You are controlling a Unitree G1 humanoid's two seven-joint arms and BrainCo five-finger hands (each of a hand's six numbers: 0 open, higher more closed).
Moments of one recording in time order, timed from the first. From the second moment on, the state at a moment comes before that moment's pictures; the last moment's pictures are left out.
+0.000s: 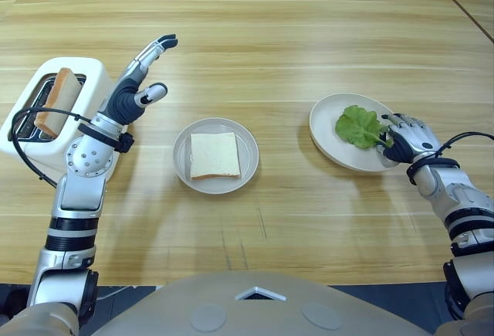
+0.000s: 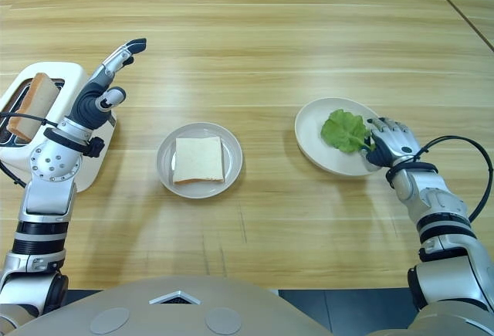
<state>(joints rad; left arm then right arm) -0.16 0.43 0.00 -0.15 0.19 -0.27 -0.26 -0.29 -0.92 0.29 0.87 -0.76 -0.30 -0.27</state>
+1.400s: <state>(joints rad) -0.15 0.42 0.02 -0.22 0.19 -0.26 -0.25 -0.52 -0.43 0.57 0.62 -0.80 -0.62 -0.07</state>
